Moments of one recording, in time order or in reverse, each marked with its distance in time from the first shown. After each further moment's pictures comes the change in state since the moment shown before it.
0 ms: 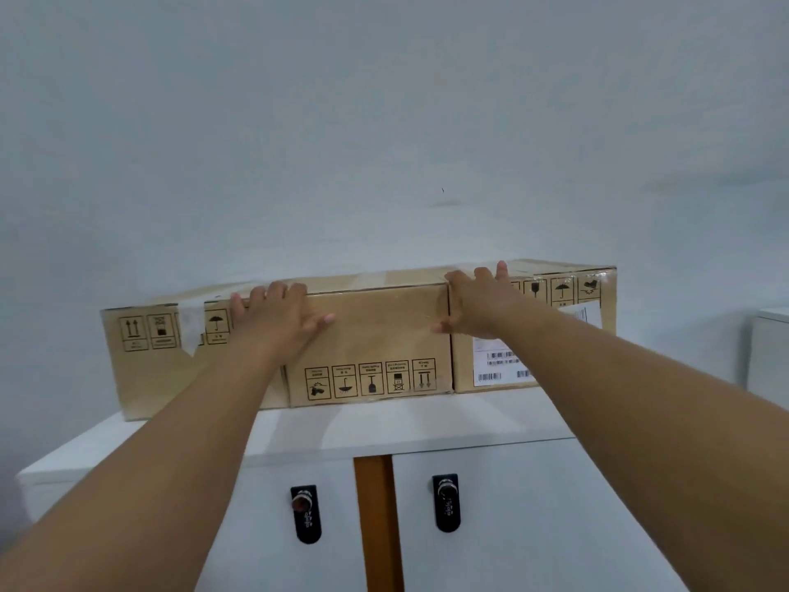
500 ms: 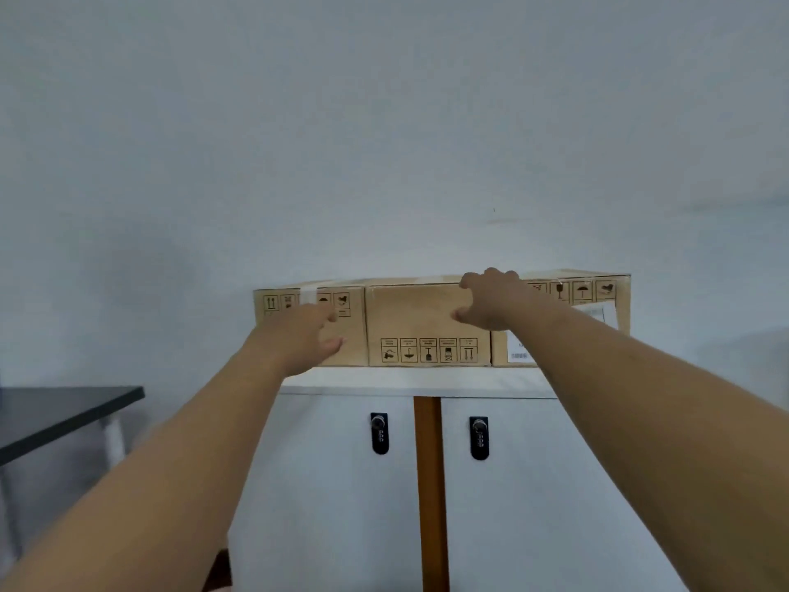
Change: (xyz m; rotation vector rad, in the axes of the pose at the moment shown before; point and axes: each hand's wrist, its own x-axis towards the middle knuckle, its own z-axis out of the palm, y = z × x) left_hand -0.167 -0.033 -0.129 -0.105 -0.110 0.034; right_hand -0.126 -0.049 -0.070 0.021 -0.001 -0.165
